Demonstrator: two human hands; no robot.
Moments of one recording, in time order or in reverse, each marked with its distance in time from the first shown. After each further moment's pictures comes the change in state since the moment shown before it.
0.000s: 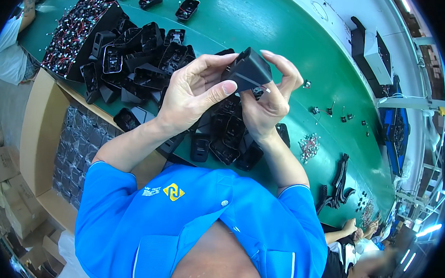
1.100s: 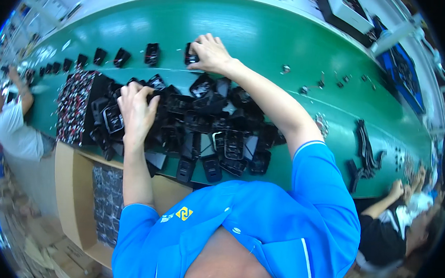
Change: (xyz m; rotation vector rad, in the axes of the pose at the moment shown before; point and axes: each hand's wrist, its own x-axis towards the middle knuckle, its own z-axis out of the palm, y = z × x) left_hand 0.036 -0.013 -0.106 1.713 0.111 0.147; right_hand 0.056 0.149 0.083 -0.484 -0.728 0.213
